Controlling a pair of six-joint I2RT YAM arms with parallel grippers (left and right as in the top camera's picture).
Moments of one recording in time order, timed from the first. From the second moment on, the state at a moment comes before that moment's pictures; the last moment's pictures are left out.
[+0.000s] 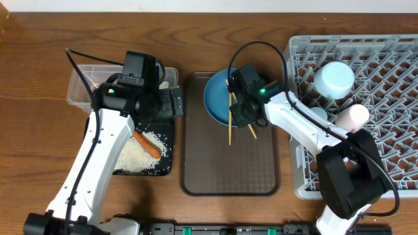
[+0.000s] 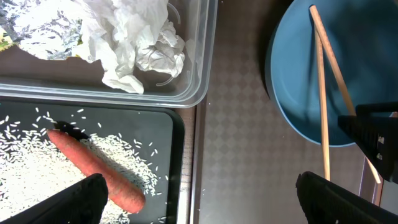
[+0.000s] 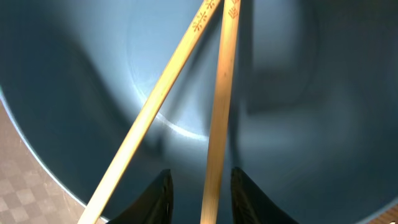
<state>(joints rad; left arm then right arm) -0.20 1.44 1.26 -1.00 0.12 -0.33 0.53 1.88 1.29 -0.70 -0.03 0.09</state>
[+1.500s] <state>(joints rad) -0.20 1.44 1.26 -1.00 0.12 -0.33 0.09 1.41 1.31 -1.08 0.22 0.09</state>
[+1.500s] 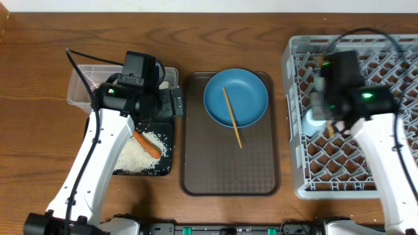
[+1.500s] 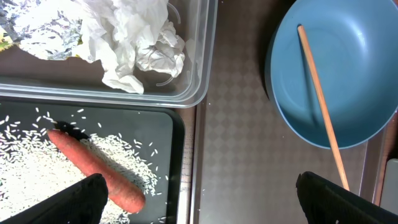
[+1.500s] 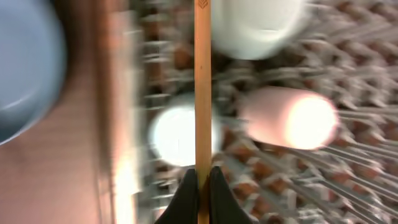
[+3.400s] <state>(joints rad) -0.20 1.44 1.26 -1.00 0.12 -0.33 -0.38 1.62 1.31 -0.84 0.10 -0.35</state>
